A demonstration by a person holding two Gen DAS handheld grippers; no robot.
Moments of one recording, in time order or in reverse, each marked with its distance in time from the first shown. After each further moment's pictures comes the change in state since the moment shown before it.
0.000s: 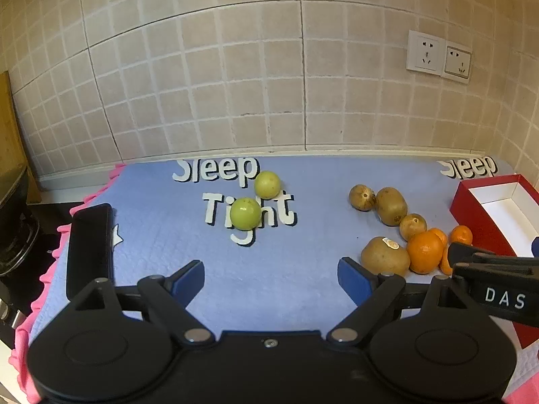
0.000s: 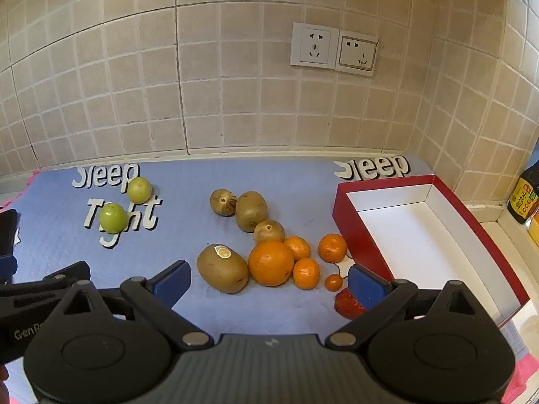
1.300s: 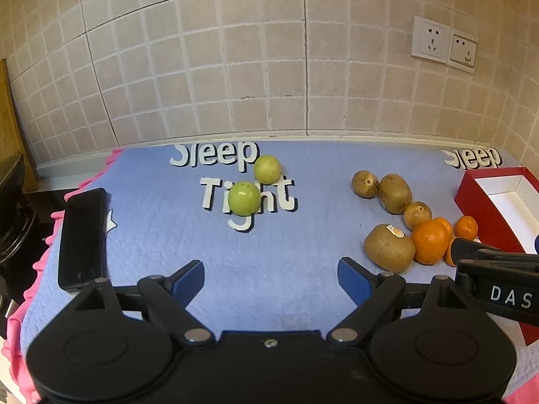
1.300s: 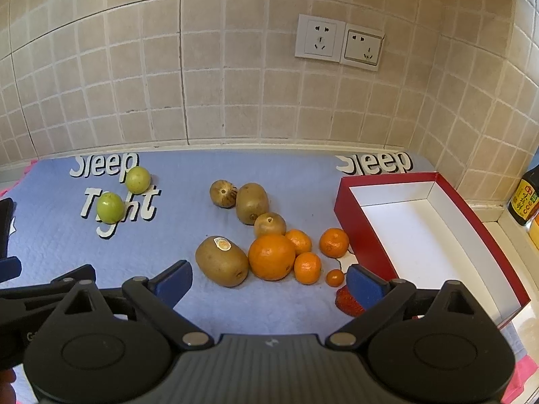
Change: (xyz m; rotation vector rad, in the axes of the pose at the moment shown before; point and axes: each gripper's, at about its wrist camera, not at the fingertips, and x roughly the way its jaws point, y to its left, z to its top) left arm 0.016 0.003 -0.007 -0.015 0.048 -0.005; right arm 0.007 0.005 0.002 -0.018 0.028 -0.008
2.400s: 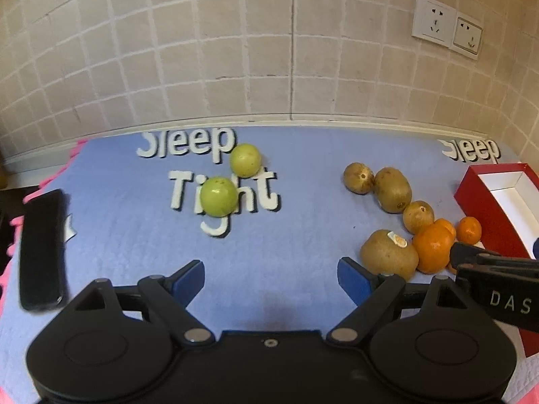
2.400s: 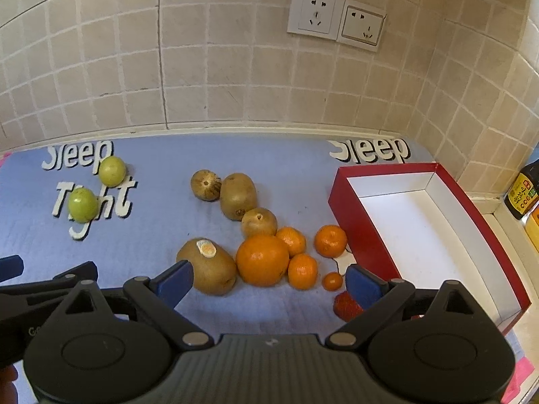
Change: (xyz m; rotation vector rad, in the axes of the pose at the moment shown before) left arm 0.058 0.003 0.025 0.011 0.076 -0.098; right arm 0.044 0.011 0.024 0.012 0.080 -0.075
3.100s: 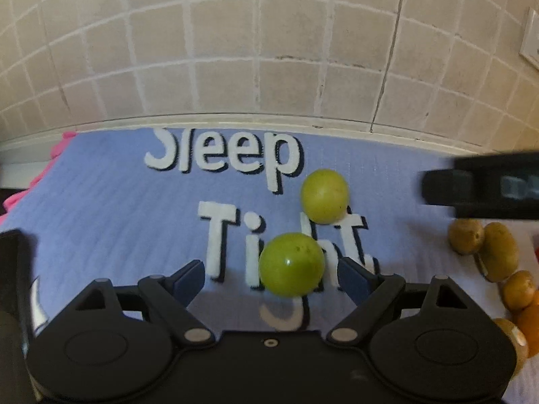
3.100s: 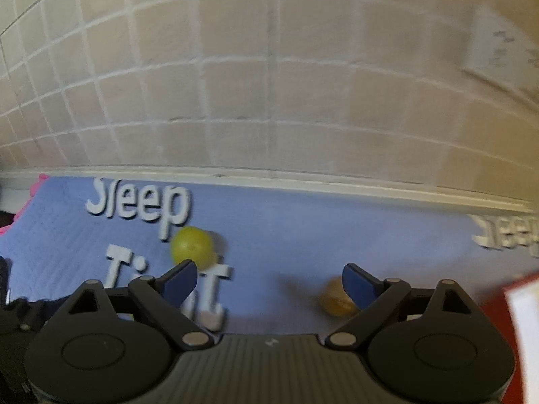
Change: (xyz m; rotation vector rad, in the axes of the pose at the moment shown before) left arm 0.131 0.083 0.057 -0.069 0.038 0.030; right arm 0.122 0.128 0.110 -0.129 0.039 0.265
